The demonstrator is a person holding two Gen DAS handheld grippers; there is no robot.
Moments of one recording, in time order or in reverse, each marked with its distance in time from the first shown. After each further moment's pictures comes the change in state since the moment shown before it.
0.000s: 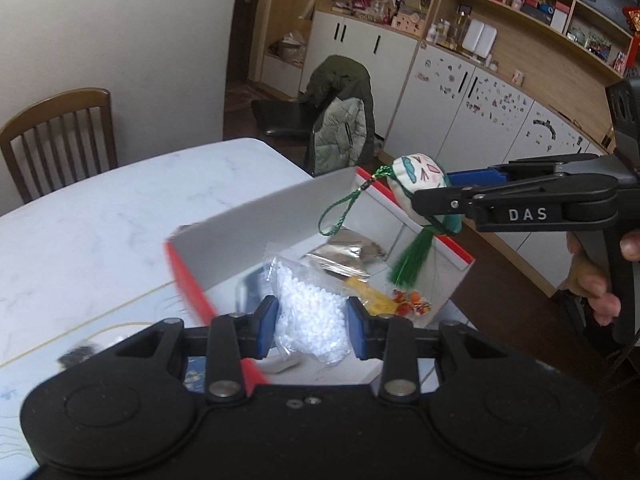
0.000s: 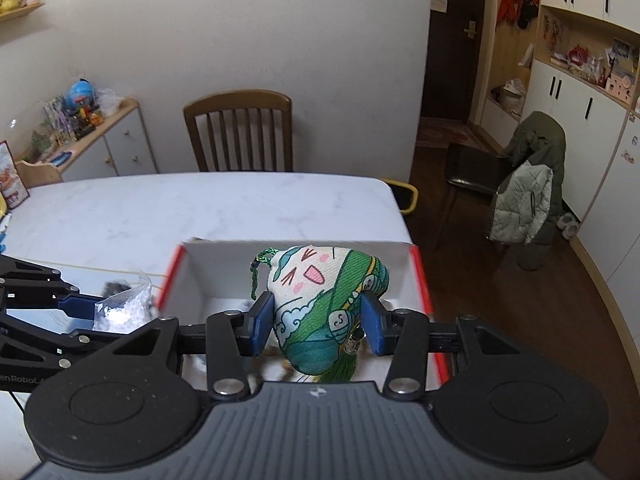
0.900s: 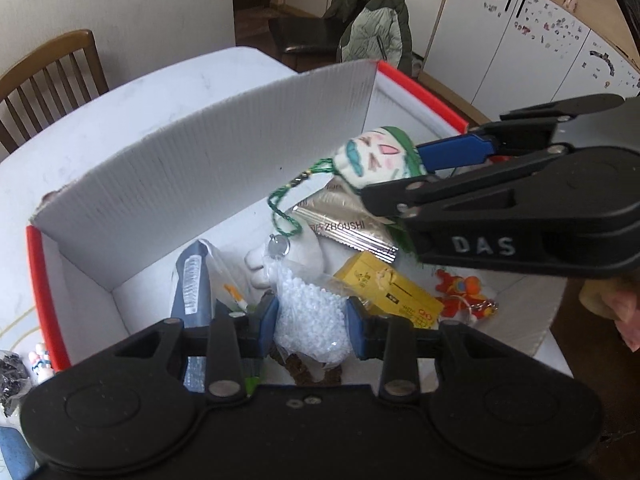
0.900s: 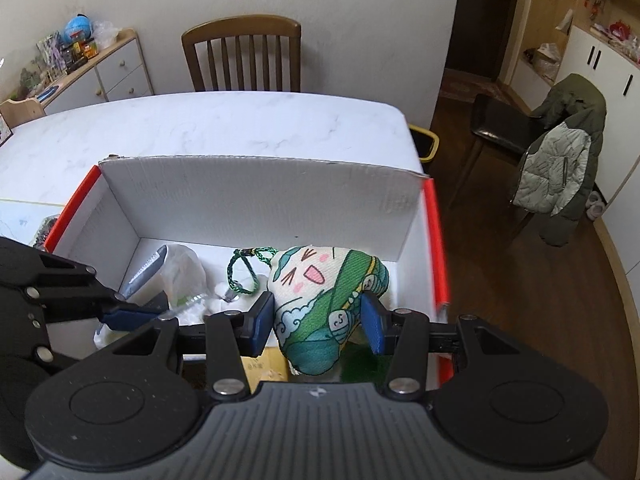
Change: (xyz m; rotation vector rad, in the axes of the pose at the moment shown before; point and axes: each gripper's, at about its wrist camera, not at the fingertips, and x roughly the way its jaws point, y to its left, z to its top) left arm 0.153 -0.029 0.004 0.005 0.252 0.133; right arm 0.127 -0.040 -0.021 -0.077 0.175 0.058
